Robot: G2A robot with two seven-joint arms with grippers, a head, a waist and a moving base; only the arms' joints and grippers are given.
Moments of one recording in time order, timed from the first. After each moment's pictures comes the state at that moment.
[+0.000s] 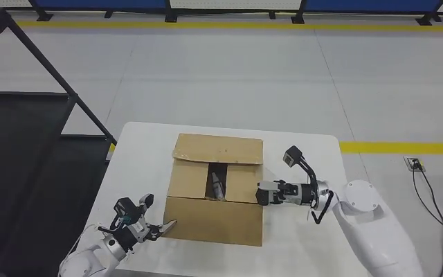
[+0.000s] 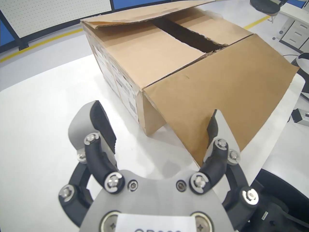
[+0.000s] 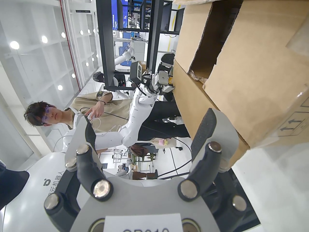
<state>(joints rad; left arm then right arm) 1.47 -1.14 -1.62 -1.63 1.32 -0.74 0.10 -0.86 -1.10 1.22 -1.42 0.40 -0.11 1.19</state>
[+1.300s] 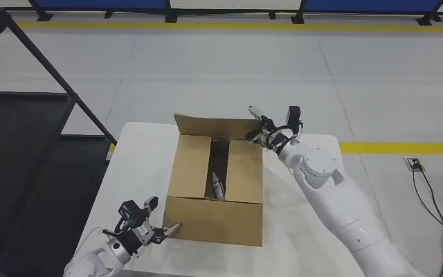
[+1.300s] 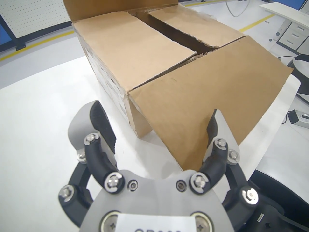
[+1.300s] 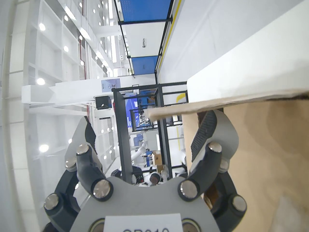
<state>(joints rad) 1.50 -1.12 -1.58 -1.67 1.30 -0.70 0.10 -0.49 -1.28 0.93 -1.11 0.51 0.07 0.28</state>
